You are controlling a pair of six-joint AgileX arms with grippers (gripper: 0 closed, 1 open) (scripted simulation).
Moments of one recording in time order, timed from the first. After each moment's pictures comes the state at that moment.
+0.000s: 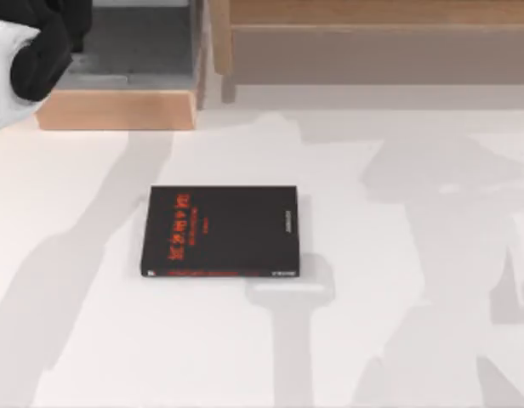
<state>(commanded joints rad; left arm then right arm) -0.35 1.67 1.19 0.55 -0.45 0.33 0.00 0.00 0.00 0.00 0.00 0.00</state>
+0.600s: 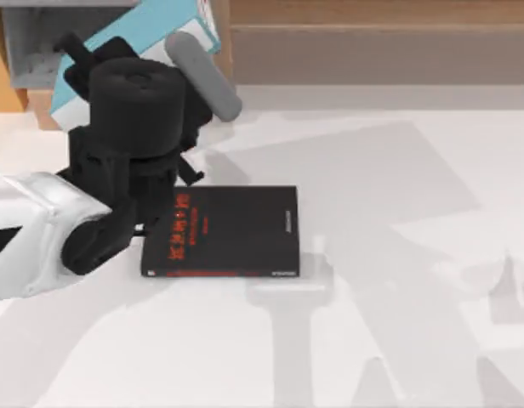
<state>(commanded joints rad) -0.64 1.53 0.78 0.42 -0.73 0.87 0.00 0.00 0.00 0.00 0.00 0.00</state>
